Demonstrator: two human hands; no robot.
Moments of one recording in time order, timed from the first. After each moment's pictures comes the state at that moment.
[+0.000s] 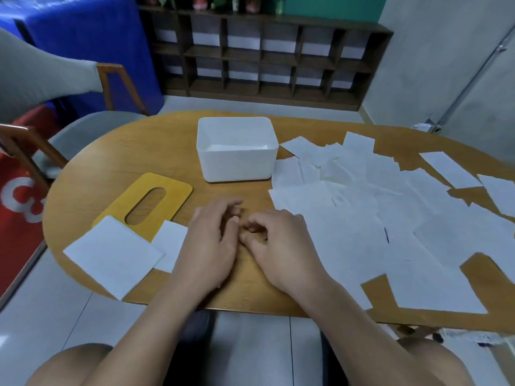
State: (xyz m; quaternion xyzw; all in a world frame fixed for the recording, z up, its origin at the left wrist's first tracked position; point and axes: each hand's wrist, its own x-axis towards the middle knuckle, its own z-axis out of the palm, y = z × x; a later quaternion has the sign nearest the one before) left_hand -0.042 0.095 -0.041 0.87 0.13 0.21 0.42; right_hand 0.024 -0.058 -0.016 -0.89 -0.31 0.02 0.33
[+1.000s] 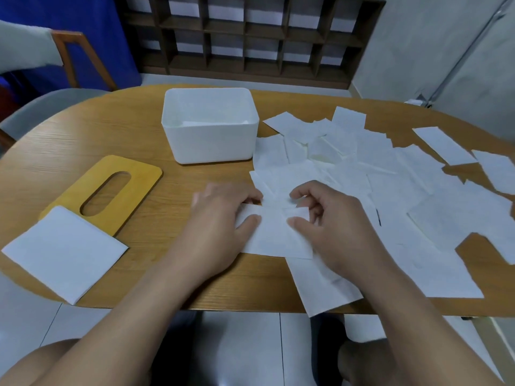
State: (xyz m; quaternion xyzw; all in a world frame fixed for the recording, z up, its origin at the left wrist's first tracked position) left_hand -0.010 0.068 -0.029 0.94 0.03 0.12 0.32; right_hand 0.065 -0.151 -0.010 -0.91 -0.22 0.04 0.36
